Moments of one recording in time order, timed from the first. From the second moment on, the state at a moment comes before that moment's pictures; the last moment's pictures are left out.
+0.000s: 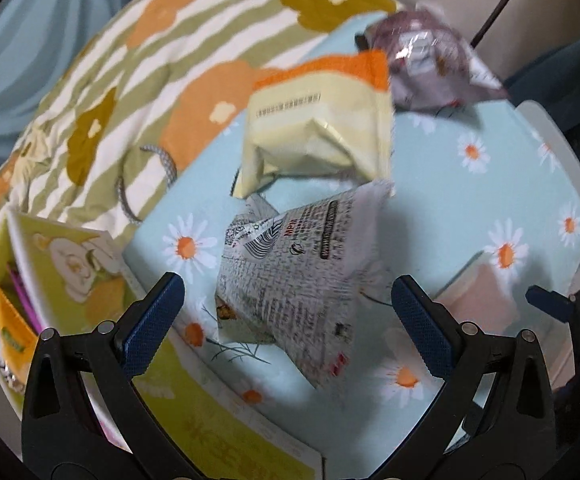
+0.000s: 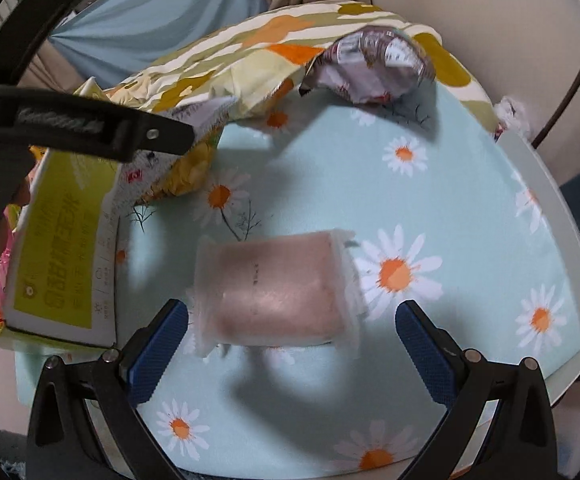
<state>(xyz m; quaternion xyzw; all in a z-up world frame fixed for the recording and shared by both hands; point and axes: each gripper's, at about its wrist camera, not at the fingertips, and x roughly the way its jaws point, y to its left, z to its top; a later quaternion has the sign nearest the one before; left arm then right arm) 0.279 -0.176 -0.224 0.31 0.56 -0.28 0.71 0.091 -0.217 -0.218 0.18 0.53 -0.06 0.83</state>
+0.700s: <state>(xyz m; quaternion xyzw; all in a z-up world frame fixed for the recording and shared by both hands) 0.266 -0.171 -0.232 0.32 0.59 -0.30 0.68 0.111 -0.191 -0.242 0.15 0.55 -0.08 0.82</state>
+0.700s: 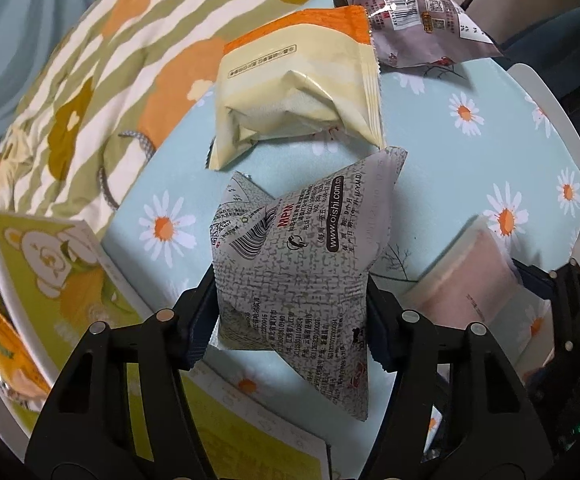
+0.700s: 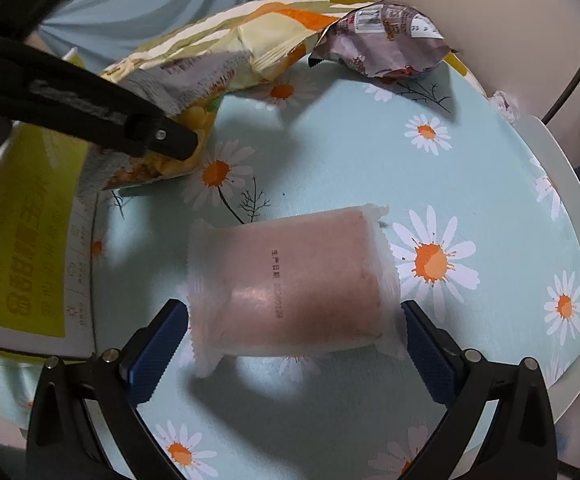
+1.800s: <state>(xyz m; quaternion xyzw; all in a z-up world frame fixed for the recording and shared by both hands) 0.260 -0.156 -0.202 0.22 0.59 -0.25 0.73 0.130 -0.248 -0.230 0.11 0.52 0.00 0.84</state>
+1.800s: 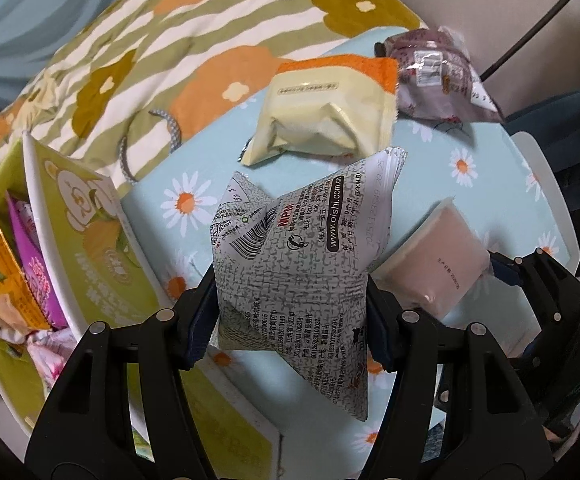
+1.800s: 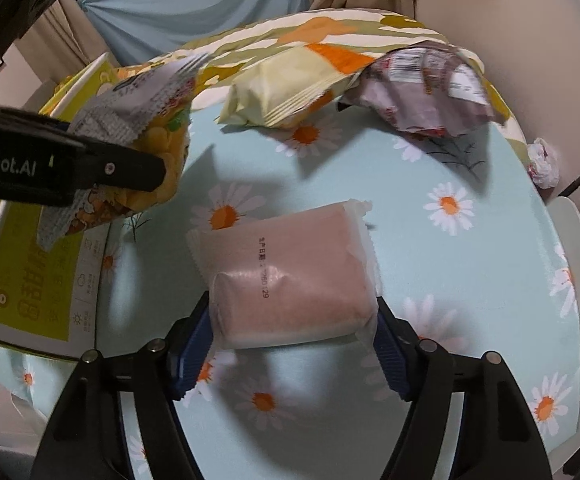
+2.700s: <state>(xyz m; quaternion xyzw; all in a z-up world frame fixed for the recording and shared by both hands) 0.236 -0.080 -0.049 0.08 0.49 -0.16 0.85 0.145 -0.236 -0.078 0.08 0.42 0.11 0.90</state>
